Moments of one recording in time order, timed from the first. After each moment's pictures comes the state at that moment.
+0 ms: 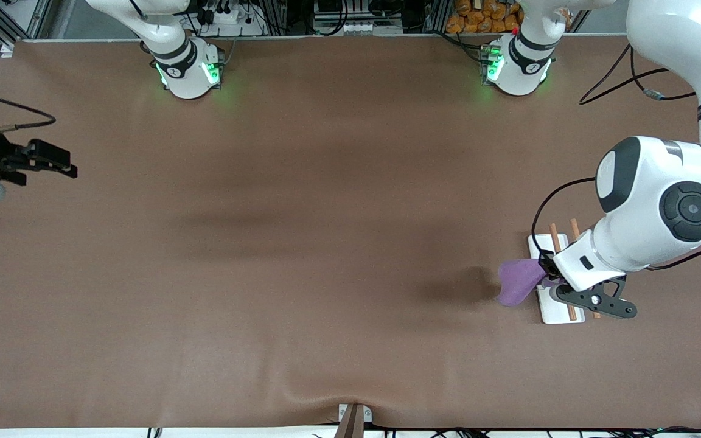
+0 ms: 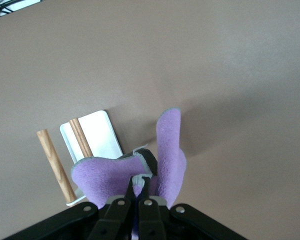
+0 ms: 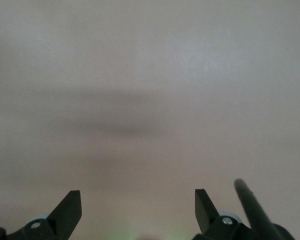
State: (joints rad) left arm -0.08 0.51 -0.13 -1.35 0.09 1.88 0.12; right arm -0.03 0.07 0.02 -1.49 0.06 1.44 -0.05
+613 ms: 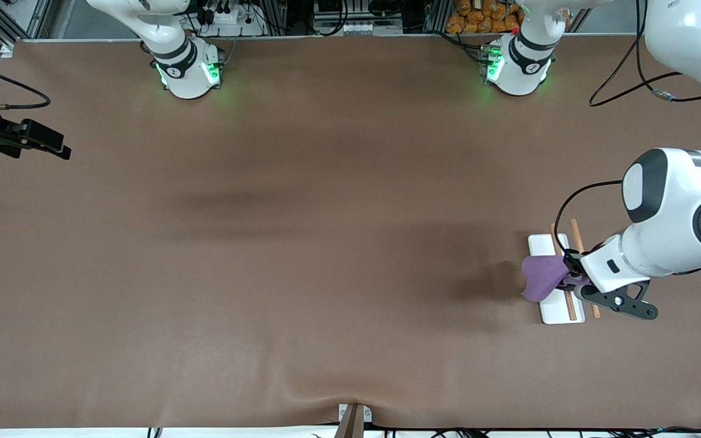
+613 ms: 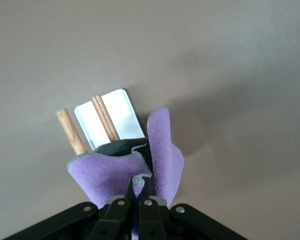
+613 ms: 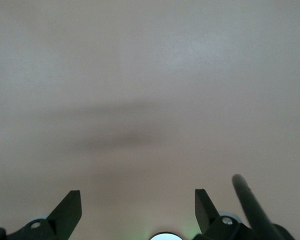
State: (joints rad) left arm 0.00 0.51 -0.13 -1.42 0.07 1.88 0.21; right arm -0.05 -0.01 0.01 -1.57 0.06 1.46 0.05
